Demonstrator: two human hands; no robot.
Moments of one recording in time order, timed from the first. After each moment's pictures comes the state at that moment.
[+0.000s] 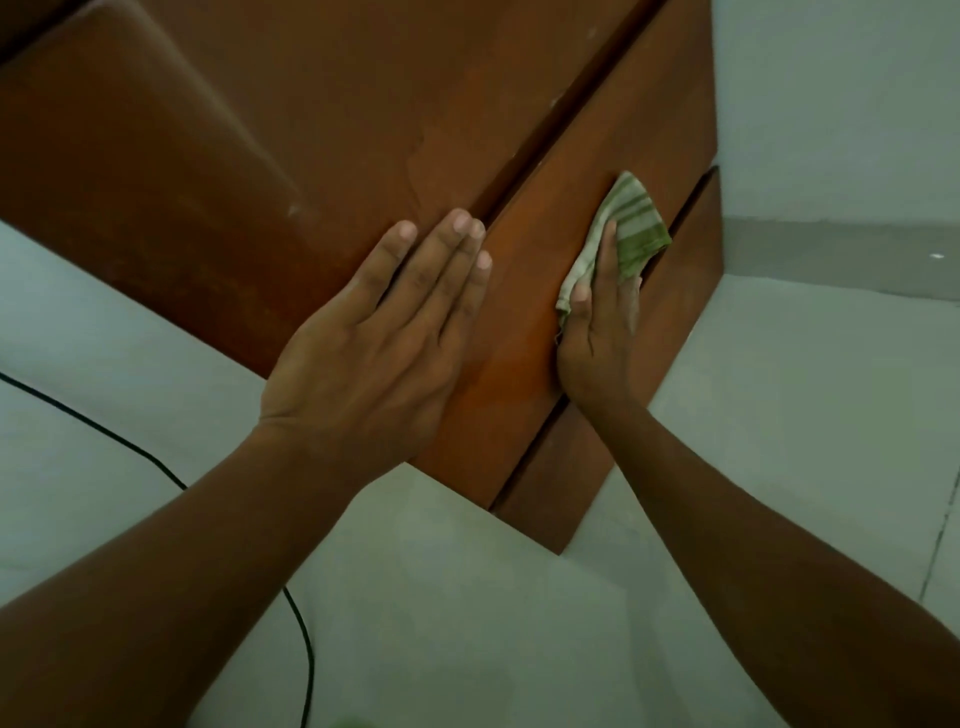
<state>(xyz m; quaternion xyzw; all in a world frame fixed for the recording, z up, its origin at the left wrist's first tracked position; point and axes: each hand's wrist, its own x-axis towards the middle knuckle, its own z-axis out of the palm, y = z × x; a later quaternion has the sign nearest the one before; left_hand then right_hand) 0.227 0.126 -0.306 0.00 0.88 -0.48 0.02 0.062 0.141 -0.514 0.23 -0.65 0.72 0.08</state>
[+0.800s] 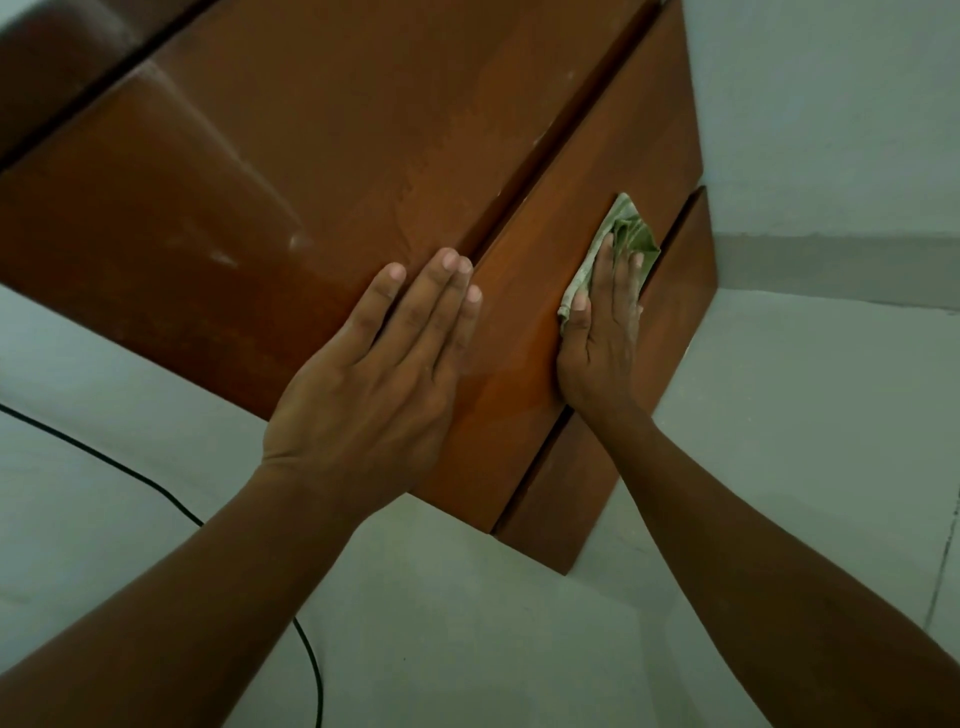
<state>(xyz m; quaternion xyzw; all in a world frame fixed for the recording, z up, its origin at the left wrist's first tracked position) 0.225 0.122 -0.310 0.00 0.87 -0.49 -0.02 0.050 0.138 -0.514 0.20 -0.69 0.69 0.07</state>
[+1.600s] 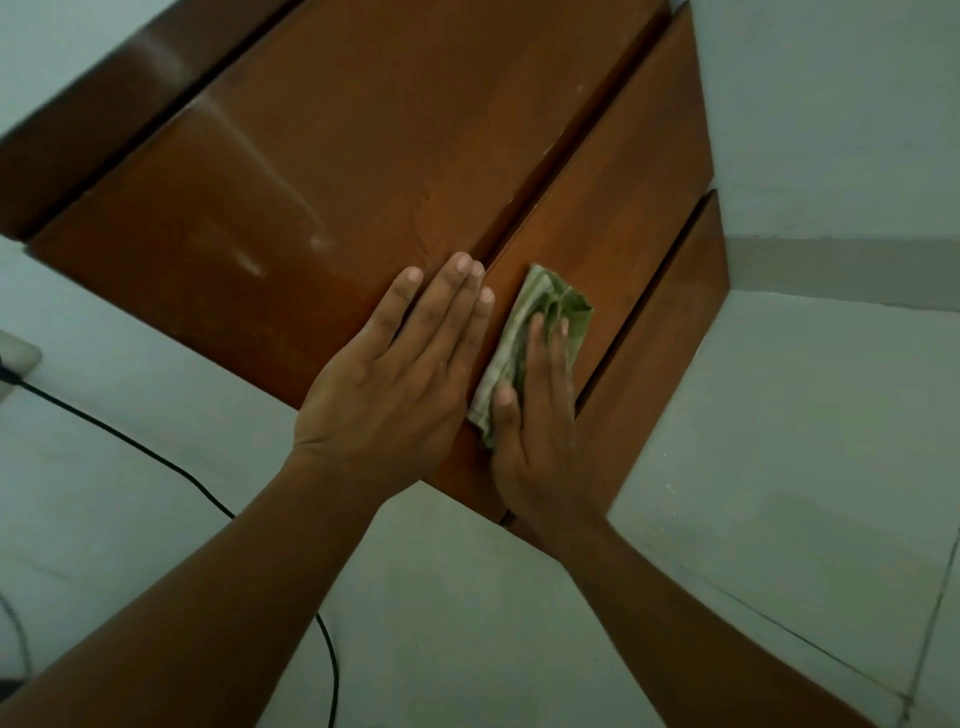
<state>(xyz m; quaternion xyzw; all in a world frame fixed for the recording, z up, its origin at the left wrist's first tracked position) 0.224 0.128 -0.310 0.00 0.87 -0.50 -0.02 0.165 0.168 -0.477 0.30 -0.62 0.73 0.02</state>
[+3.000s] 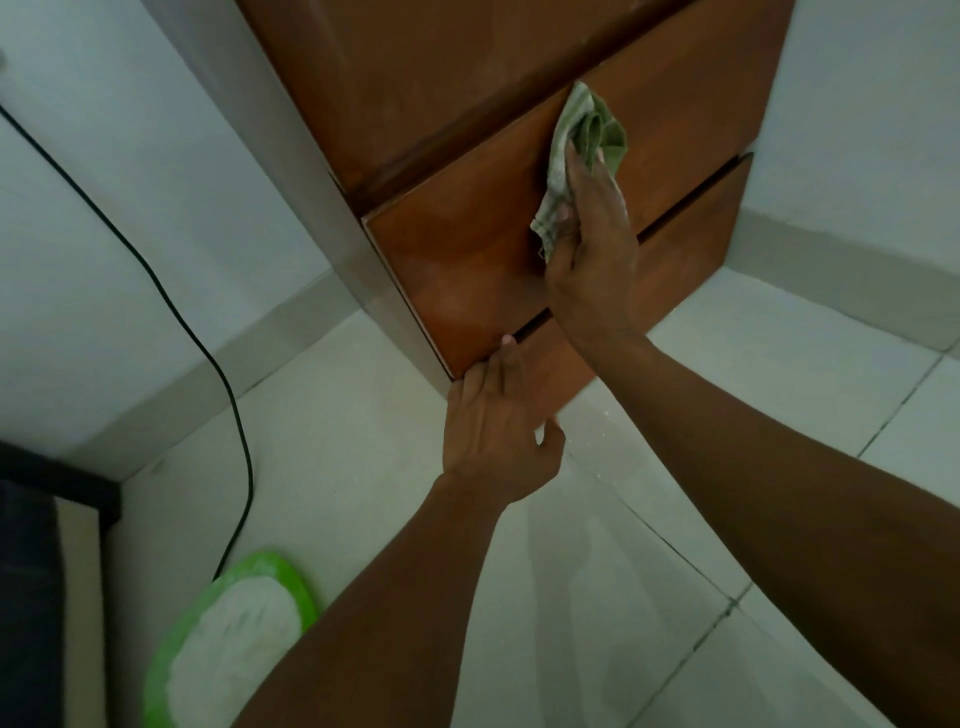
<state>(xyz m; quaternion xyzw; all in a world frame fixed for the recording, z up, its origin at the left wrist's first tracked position) 0.259 0.210 -0.526 -0.36 0.93 0.01 -0.12 0.092 0.190 -0.477 0.41 -0.64 0.64 0.15</state>
